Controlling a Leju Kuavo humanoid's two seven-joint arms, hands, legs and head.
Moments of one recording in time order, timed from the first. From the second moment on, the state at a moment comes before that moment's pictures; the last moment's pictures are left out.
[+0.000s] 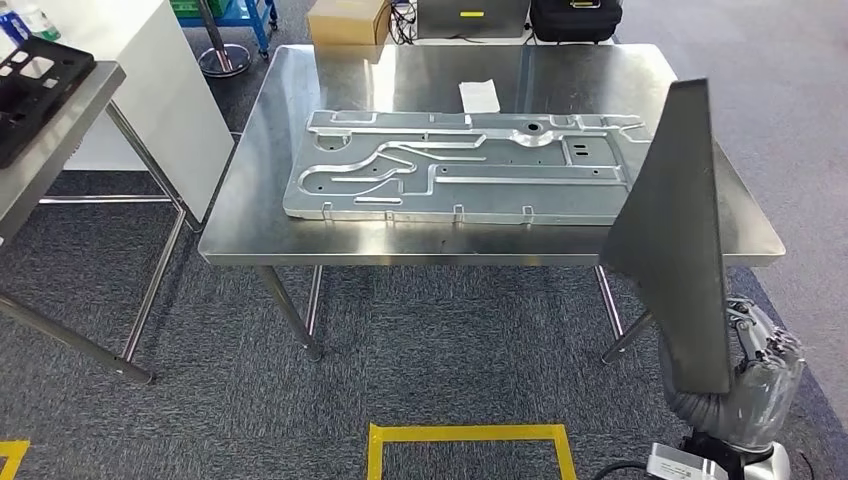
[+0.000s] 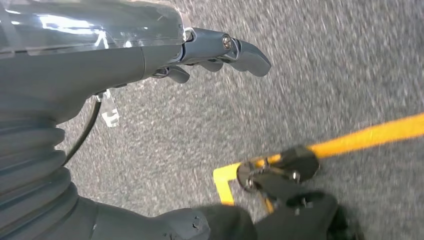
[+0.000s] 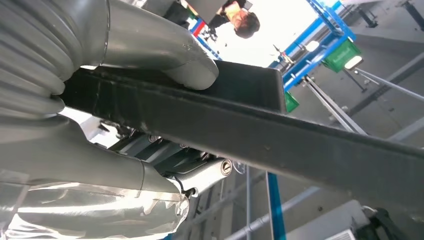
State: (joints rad) left arm -0.10 0.02 -1.48 -0.13 1.11 0.20 -0.38; right arm 0.19 -0.19 0.06 -2.11 0.60 -0.59 -0.41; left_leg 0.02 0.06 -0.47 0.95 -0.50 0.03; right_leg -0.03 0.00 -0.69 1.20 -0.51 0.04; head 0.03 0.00
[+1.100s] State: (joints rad) left arm -0.10 0.03 -1.47 -0.12 1.14 0.18 -0.37; right arm 0.20 -0.19 0.06 -2.10 0.62 -0.60 -0.40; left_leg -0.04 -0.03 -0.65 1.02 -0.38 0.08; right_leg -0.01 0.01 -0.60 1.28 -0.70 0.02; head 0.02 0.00
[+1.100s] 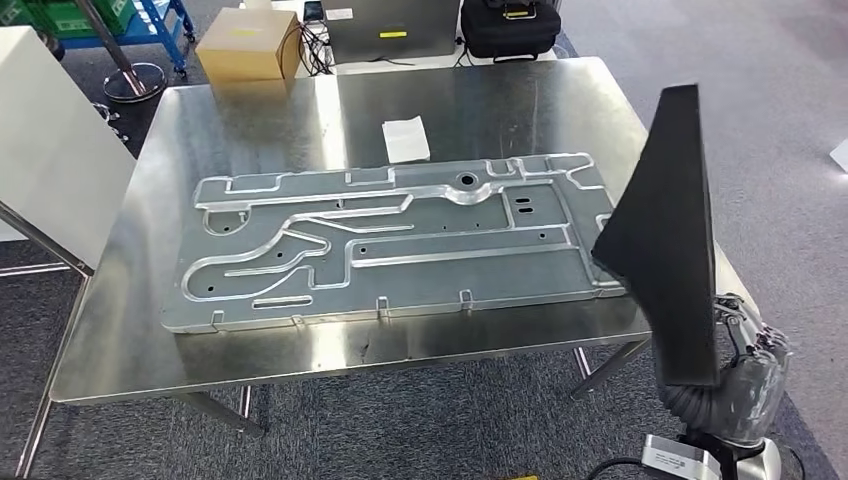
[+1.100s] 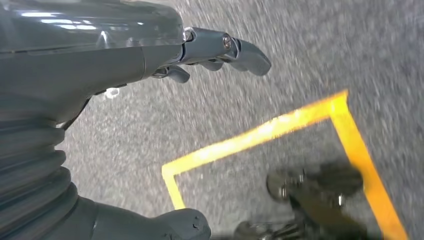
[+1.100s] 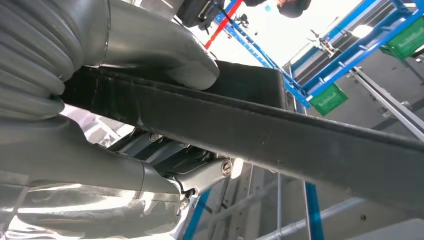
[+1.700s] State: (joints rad) left arm -0.09 0.03 -1.46 -0.12 1.17 0.18 -0.37; right arm 0.24 -0.19 0.04 -2.10 0.62 -0.58 -0.40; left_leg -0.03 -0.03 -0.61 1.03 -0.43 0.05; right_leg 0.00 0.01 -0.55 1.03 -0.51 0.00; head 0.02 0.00
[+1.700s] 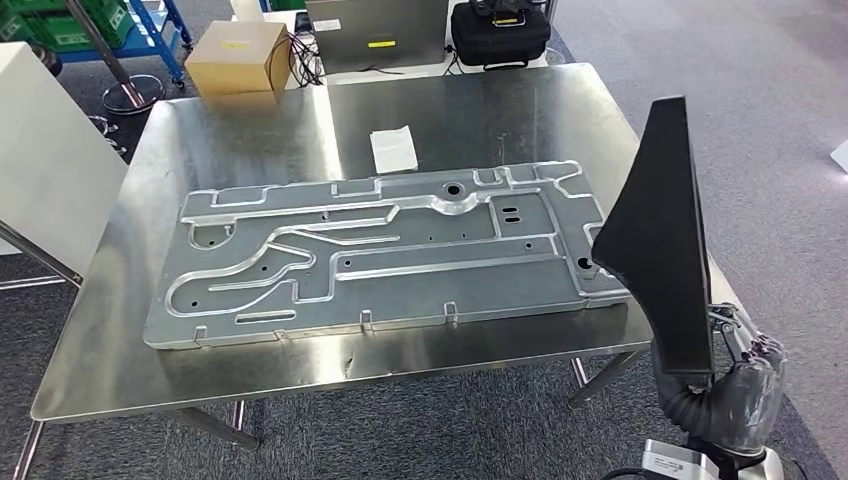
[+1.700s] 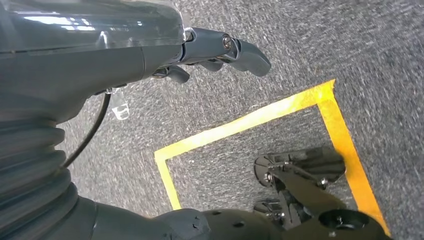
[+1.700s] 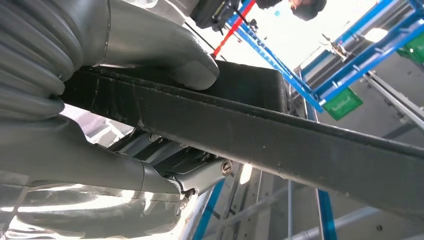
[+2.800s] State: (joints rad) left arm -0.09 0.03 -1.44 -0.12 1.21 0.17 -0.36; right arm 0.24 -0.19 0.04 -2.08 0.64 -0.55 -0.39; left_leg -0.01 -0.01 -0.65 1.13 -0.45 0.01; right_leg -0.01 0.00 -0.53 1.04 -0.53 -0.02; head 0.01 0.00
